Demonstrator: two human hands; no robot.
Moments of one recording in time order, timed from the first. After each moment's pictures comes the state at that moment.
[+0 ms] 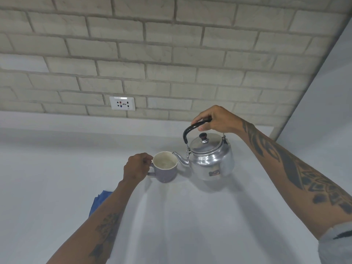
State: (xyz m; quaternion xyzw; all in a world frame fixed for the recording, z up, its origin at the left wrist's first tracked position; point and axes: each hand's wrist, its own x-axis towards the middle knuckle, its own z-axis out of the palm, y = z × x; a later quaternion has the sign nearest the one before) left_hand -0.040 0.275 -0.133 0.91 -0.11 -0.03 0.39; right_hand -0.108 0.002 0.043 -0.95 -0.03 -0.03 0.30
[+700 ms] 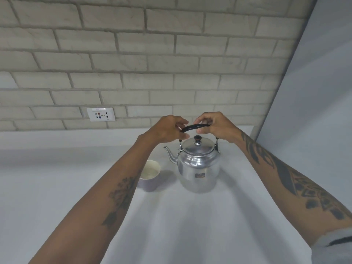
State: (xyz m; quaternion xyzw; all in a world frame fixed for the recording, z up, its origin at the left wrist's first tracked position) left_hand -0.046 0.137 0.026 0.84 -0.40 -0.11 0.35; right_hand -0.138 -0.059 0.025 -0.88 0.03 -0.12 0.46
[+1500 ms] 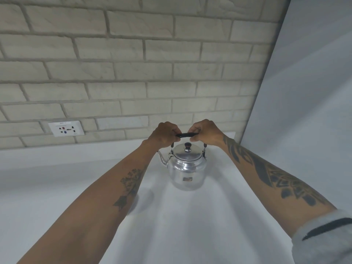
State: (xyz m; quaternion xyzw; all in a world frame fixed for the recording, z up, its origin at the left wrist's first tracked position) left_hand -0.002 0.015 0.005 0.86 -0.37 -0.08 0.33; right_hand -0.107 -0.141 0.018 -0.92 0.16 -0.10 0.34
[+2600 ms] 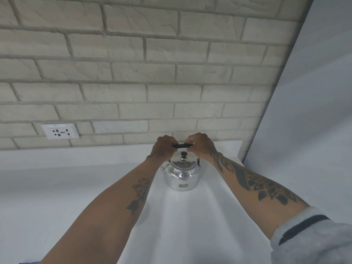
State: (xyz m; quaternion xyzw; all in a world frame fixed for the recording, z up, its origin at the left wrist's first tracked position) left_hand 0.033 -0.020 -0.048 0.89 -0.29 -0.06 0.34; right_hand -0.054 -0.156 -0.030 -0.94 0.18 -0.10 0.26
